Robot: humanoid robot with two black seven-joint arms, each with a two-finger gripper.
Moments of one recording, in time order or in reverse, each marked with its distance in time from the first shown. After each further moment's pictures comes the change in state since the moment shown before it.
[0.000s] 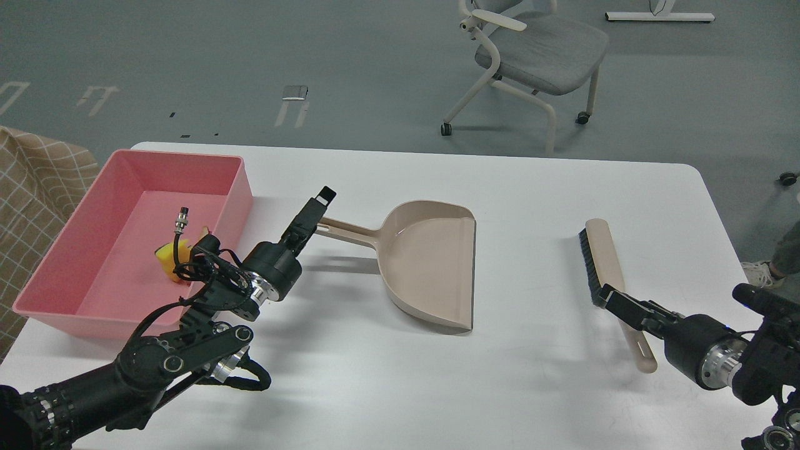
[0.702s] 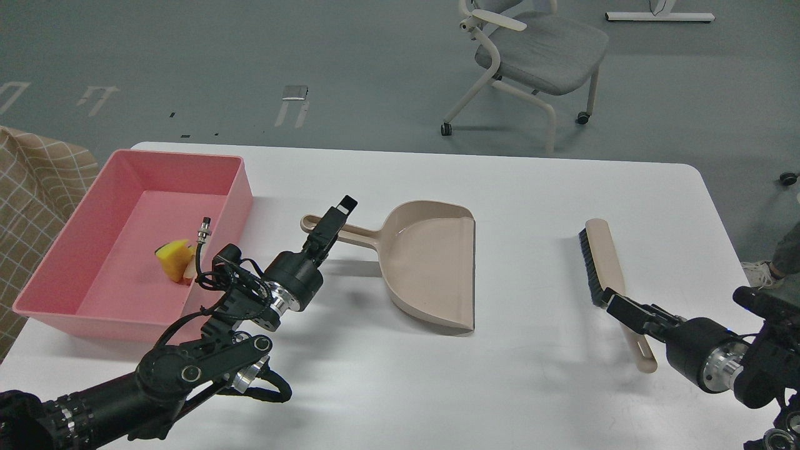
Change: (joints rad) left arm 0.023 -0.080 -0.004 -0.019 0.000 -0.014 0.000; right arm -0.012 -0.007 -0.002 -0.002 -0.004 0.000 -0.002
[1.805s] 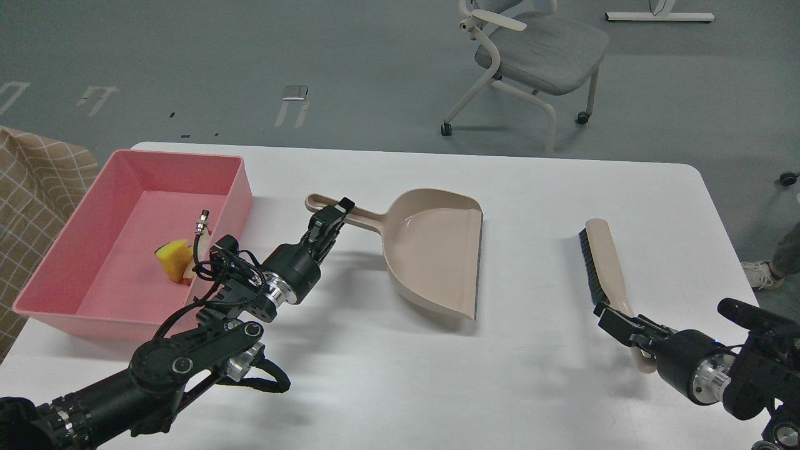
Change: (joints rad) left arm 0.025 0.000 -0.103 0.003 0.001 -0.128 0.033; right arm -0.020 0.019 -0.022 0.012 -0.031 0.000 -0.009
